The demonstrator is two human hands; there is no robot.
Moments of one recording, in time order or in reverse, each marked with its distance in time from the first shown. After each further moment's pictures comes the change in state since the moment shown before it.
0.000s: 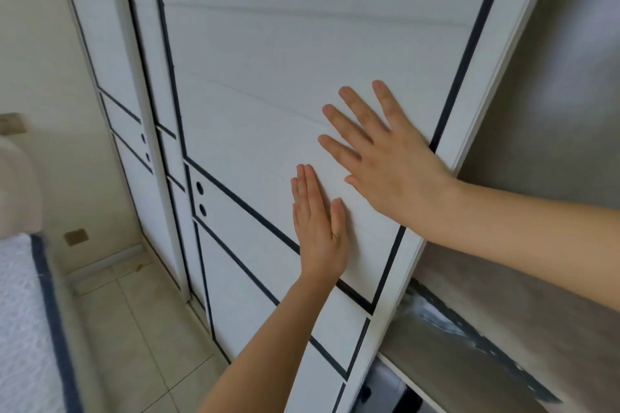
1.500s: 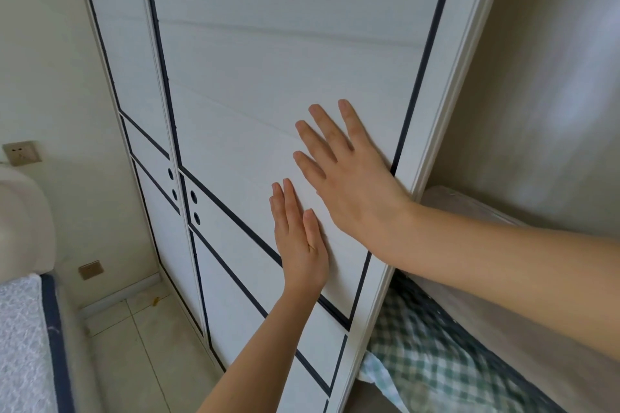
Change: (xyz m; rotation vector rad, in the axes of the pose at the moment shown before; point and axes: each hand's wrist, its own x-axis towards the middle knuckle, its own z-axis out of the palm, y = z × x) left_hand 0.195 -0.164 -0.088 -0.006 0.137 -0.046; right_hand 0.259 -0.079 0.006 0.059 0.021 0.026
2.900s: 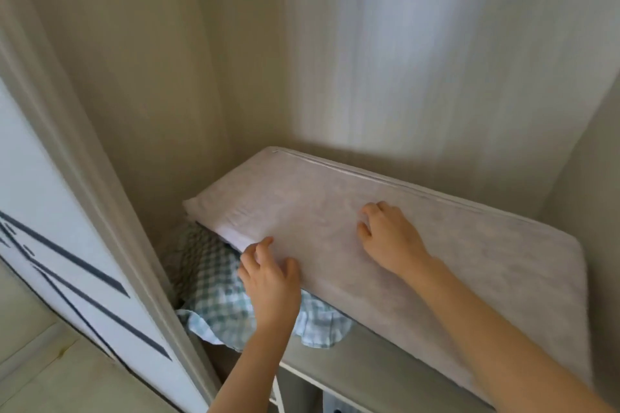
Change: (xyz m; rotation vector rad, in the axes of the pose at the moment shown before) left_hand -0.225 0.113 0.173 0.293 -0.335 -0.183; right_hand -0.374 0.033 0.204 1.145 -0.508 0.854
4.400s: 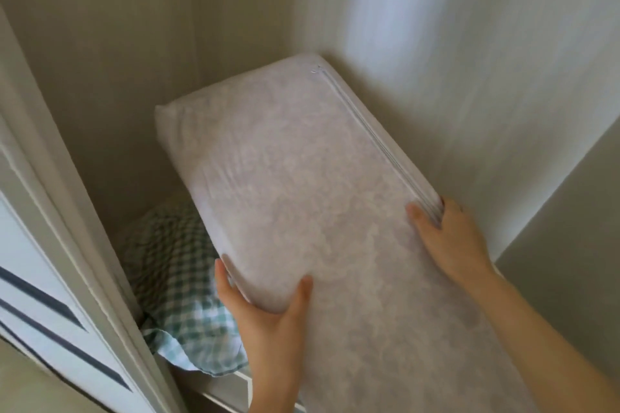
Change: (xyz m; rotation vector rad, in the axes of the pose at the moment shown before) left_hand -0.005 -0.017 -0.011 -0.745 0.039 -0.249; right_hand 0.016 0.030 -0.023 0.103 0.214 0.423
